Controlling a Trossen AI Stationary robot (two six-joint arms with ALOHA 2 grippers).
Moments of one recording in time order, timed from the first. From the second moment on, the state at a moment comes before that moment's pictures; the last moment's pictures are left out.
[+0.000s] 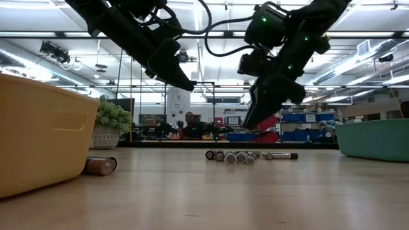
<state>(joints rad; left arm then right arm) 0.02 1.43 0.81 0.03 -0.39 0.00 -0.08 1.62 0.88 -0.22 0.10 -0.13</state>
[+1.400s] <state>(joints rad) 0.02 1.54 0.82 0.11 -0.26 0.06 -0.04 1.62 0.61 0.17 0.15 0.00</state>
